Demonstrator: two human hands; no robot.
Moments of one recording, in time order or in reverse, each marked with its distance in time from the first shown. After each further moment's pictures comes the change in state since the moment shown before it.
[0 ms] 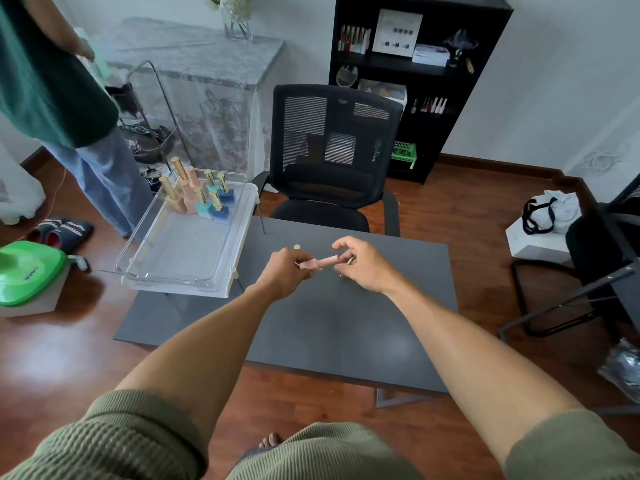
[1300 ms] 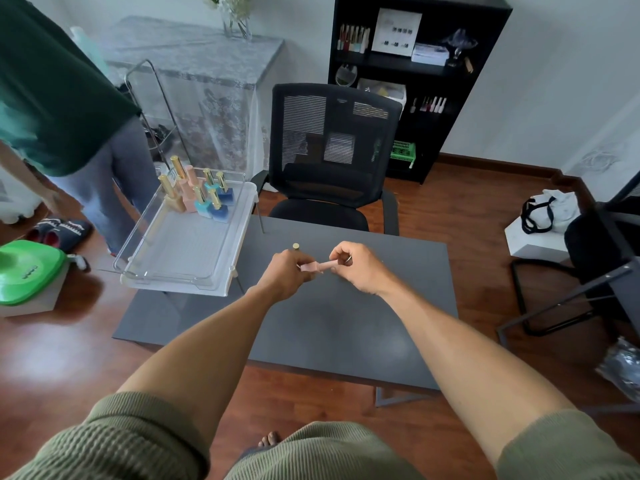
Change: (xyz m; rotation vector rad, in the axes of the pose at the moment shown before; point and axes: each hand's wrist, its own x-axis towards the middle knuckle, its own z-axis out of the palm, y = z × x) left_hand -0.003 0.001 0.005 0.071 -0.023 0.032; right_hand 0.005 0.011 0.011 -0.079 0.049 -0.056
